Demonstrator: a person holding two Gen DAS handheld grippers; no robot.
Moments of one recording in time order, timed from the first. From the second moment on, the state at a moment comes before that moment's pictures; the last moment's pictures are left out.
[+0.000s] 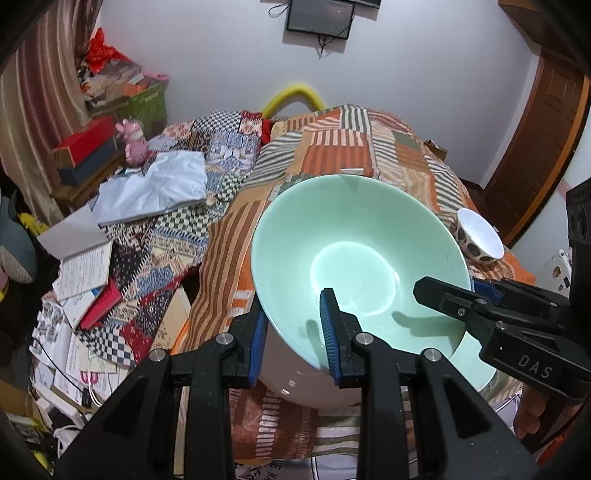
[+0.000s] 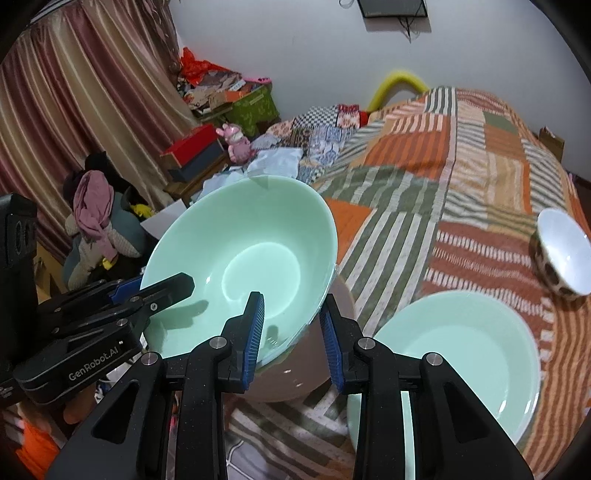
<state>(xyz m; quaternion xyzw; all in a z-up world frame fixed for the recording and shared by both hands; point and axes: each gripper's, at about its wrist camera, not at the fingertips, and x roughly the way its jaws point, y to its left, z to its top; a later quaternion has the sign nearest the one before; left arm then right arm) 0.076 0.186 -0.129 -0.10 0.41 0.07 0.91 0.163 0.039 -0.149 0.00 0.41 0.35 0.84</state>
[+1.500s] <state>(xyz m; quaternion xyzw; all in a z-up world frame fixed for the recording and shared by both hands) 0.092 0.196 -0.195 -0.11 0.48 0.06 0.87 0.164 0.026 -0.182 -0.02 0.47 0.34 0.82</state>
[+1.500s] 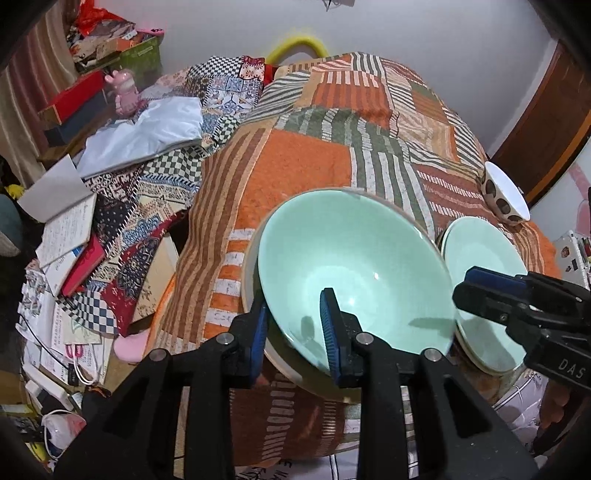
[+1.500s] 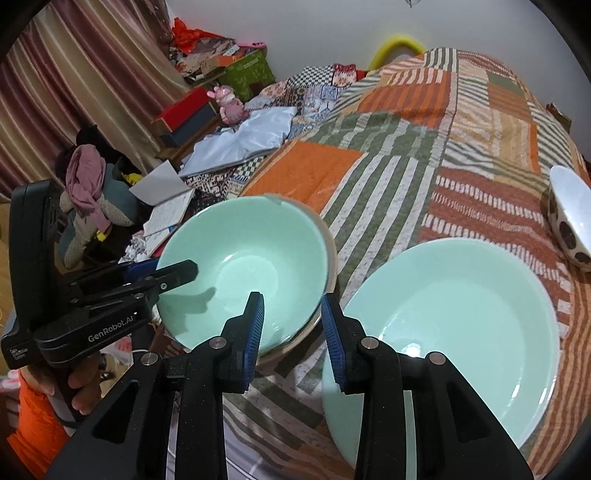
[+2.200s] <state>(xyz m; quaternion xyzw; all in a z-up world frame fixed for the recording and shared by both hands) 0.103 0.126 -0.105 -0.07 0.39 0.04 0.92 0.175 -0.059 -0.125 -0.02 0.38 0.31 0.87</state>
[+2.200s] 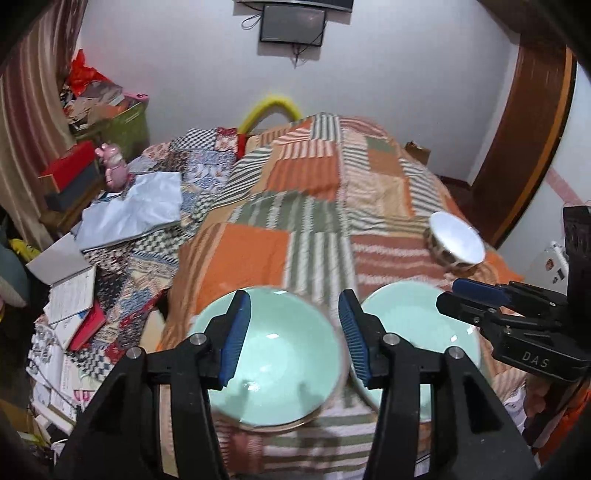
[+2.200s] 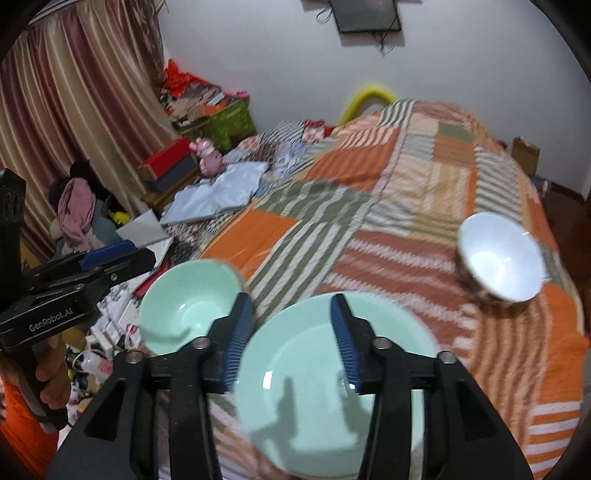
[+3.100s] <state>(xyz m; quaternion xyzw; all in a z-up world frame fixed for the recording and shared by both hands) 0.258 -0.009 -0.124 -0.02 0.42 -0.05 0.90 0.269 -0.228 -0.150 0.06 0.39 0.15 0.91</state>
